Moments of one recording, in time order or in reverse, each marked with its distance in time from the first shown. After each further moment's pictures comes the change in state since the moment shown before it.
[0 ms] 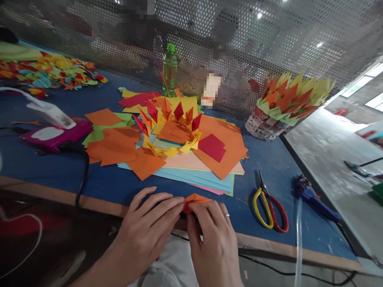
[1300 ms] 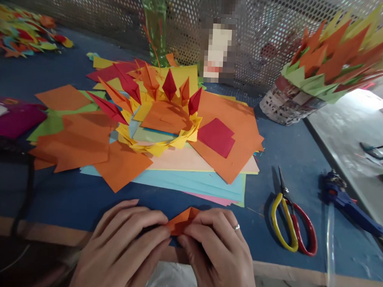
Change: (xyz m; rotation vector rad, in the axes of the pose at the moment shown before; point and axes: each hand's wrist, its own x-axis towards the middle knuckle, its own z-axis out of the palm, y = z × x) left_hand 0.007 -0.002 -0.009 -0.122 -0.106 -0.209; right_hand 0.020 0.027 -0.004 0.130 -0.067 -0.116
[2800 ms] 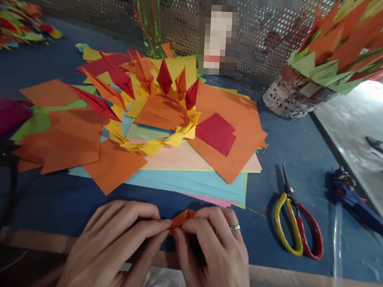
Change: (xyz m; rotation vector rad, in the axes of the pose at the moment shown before) left_hand 0.016 0.006 -0.001 -0.065 -0.021 -0.174; right_hand 0.003 -0.004 0.003 -0.071 -0.073 0.079
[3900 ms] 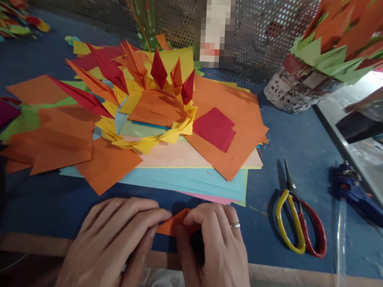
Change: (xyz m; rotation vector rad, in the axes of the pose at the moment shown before) left_hand 0.001 -0.001 0.000 0.103 -0.088 0.002; right_hand -0.001 -0.002 0.002 0.002 -0.028 0.127
